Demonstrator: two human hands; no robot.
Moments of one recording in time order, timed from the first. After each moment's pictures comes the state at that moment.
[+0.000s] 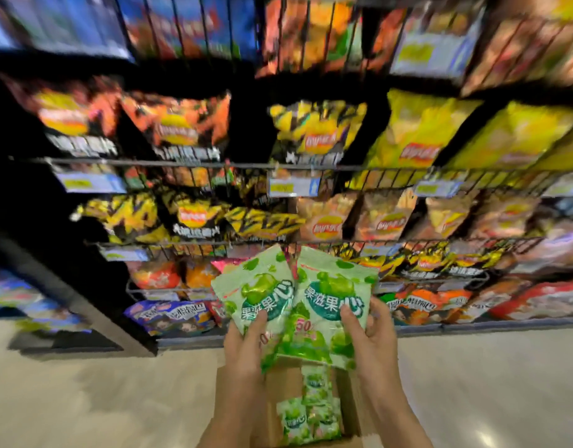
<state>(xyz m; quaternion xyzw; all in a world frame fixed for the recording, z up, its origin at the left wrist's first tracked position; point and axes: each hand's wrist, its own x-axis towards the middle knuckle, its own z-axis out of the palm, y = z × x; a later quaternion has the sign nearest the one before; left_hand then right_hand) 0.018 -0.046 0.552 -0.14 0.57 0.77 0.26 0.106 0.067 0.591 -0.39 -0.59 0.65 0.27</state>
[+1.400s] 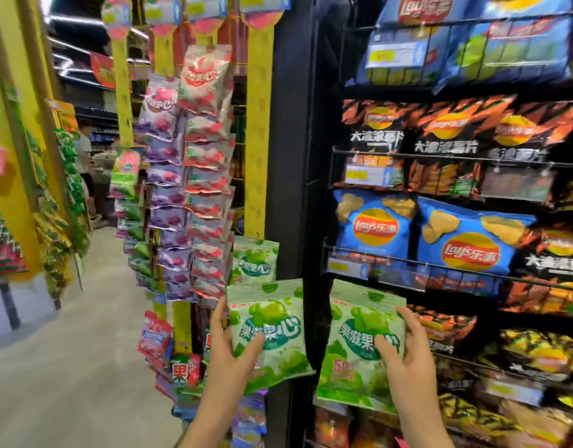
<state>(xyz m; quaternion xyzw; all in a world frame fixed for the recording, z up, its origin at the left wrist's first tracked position) -0.152 -0.435 0.815 0.08 0.67 0.73 -0.08 -0.079 -0.234 0.833 -0.09 -0.69 0.65 0.31</state>
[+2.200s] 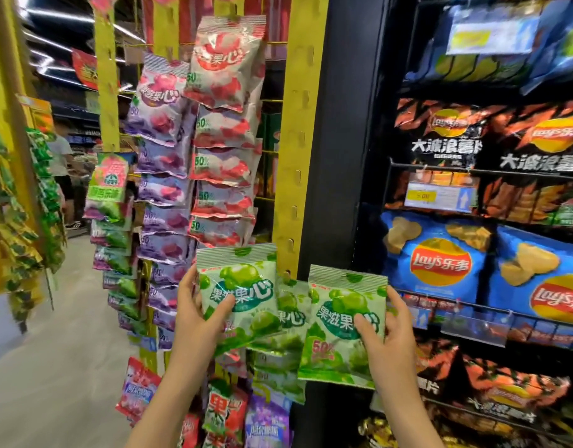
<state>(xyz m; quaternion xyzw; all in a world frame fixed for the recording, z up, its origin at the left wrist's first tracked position) -0.344 -0.498 0.856 0.12 0.66 0.72 -0.18 -0.262 -0.285 0.853 -0.08 -0.70 0.62 0.35</state>
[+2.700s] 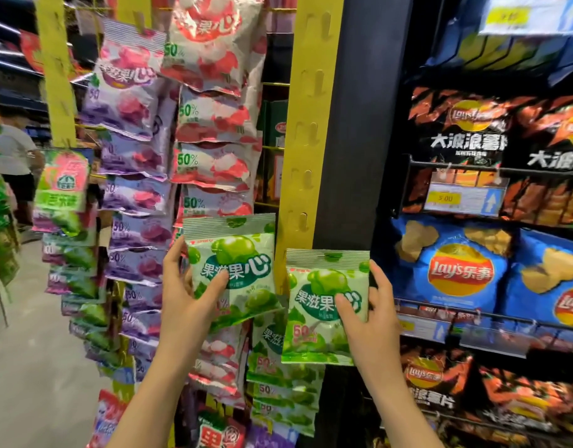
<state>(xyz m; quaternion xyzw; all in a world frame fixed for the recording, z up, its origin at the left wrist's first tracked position) -0.413 -0.498 0.886 0.18 0.64 0.72 -0.21 -0.334 -0.305 0.869 -0.07 -0.73 0.54 0.40</state>
